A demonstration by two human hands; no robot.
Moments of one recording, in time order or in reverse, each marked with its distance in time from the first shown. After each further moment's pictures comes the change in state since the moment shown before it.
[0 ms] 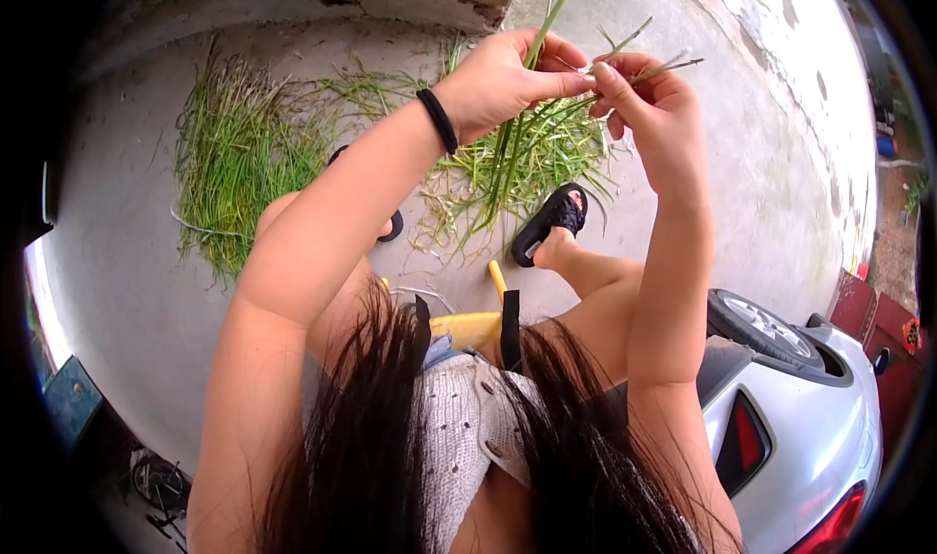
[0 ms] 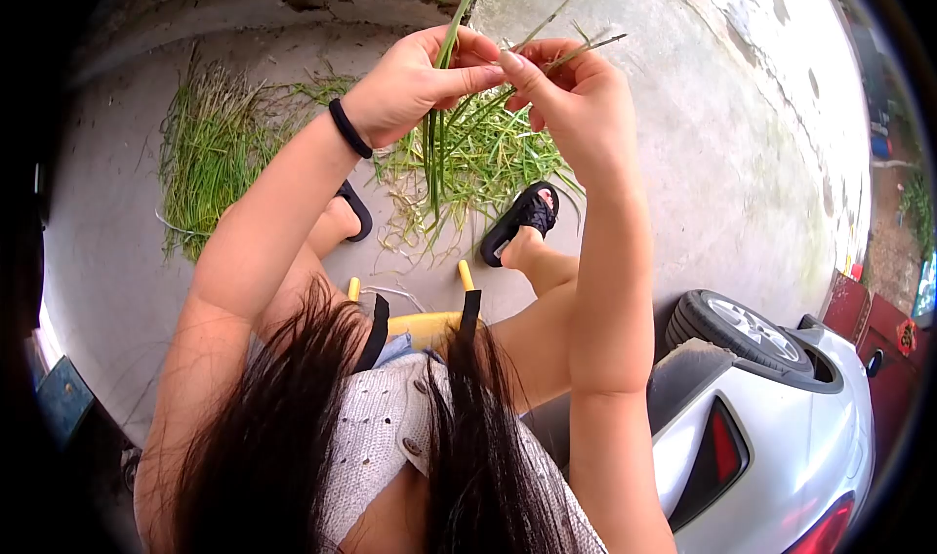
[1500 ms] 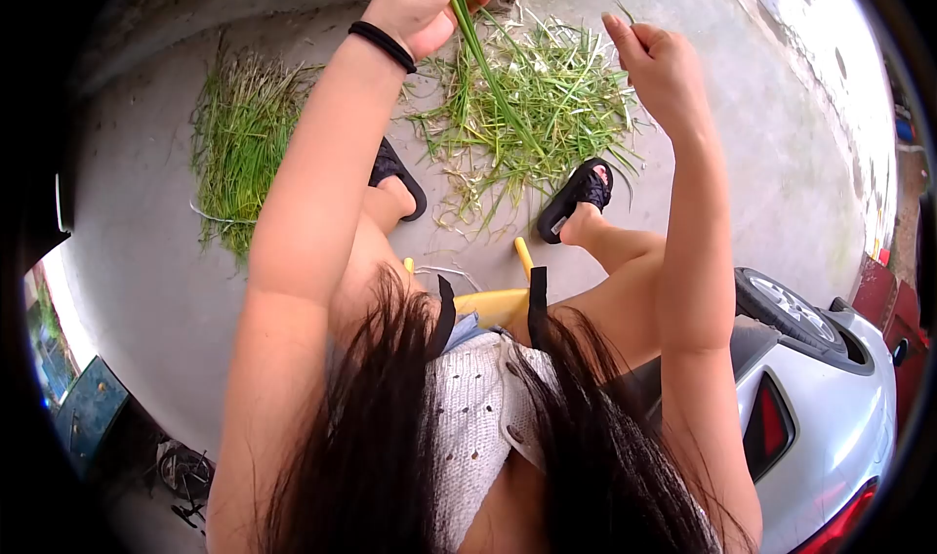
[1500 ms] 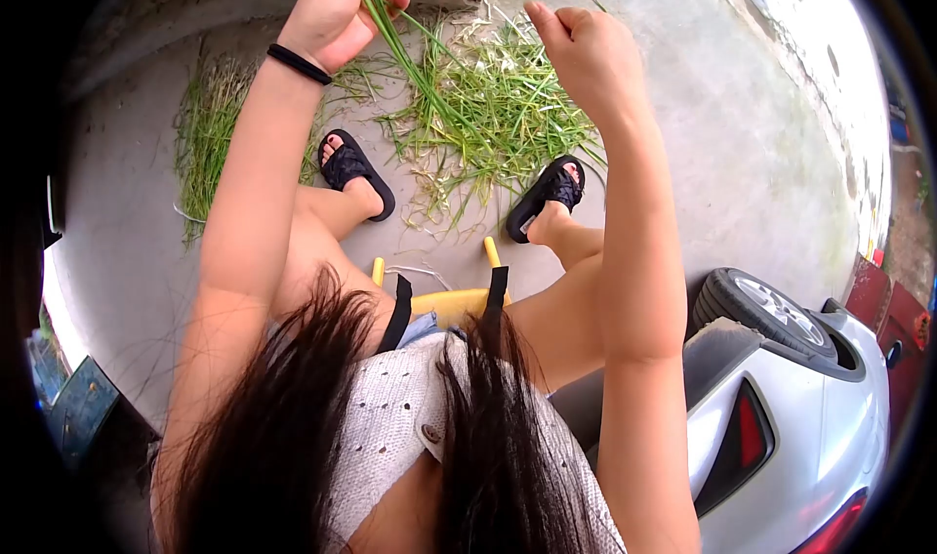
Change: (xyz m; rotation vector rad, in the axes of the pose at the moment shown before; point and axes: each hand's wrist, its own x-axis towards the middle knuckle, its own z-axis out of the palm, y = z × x) left_hand 0.004 0.032 -0.067 -0.284 0.334 0.027; right_hand 0.026 0.010 0.004 -0.830 -0.004 0.138
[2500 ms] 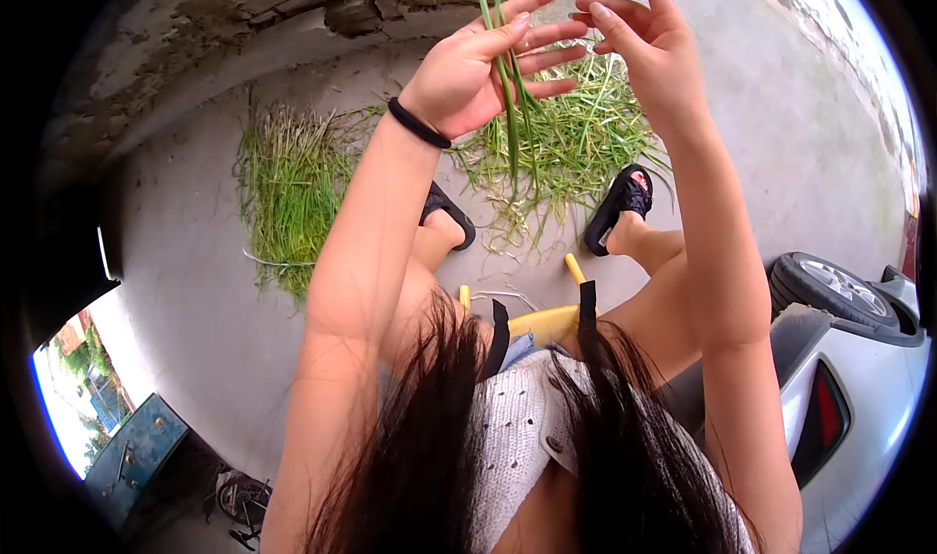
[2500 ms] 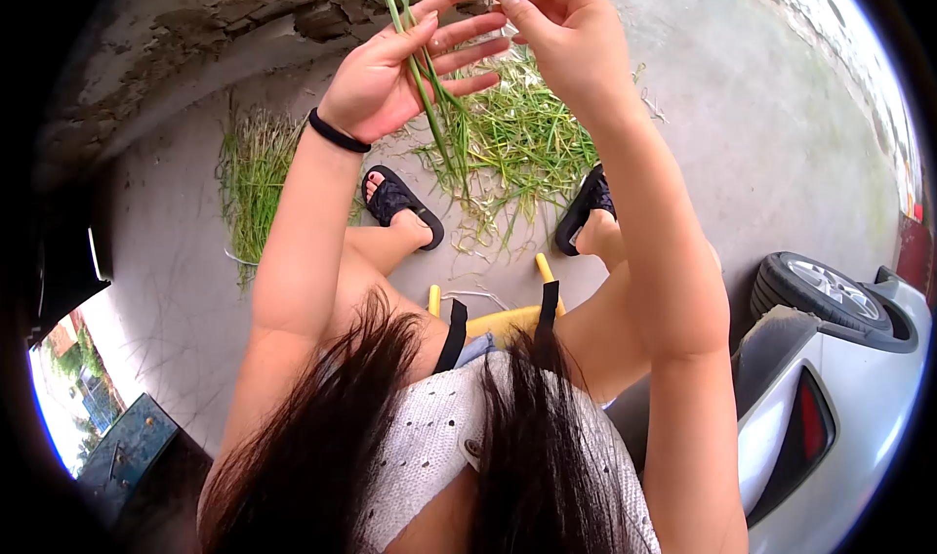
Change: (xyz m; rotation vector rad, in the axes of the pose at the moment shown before) left_hand -0.021 -0.017 0.026 -0.060 -0.470 -0.233; right_hand 0.003 -0.018 0.019 1.166 0.254 -0.127
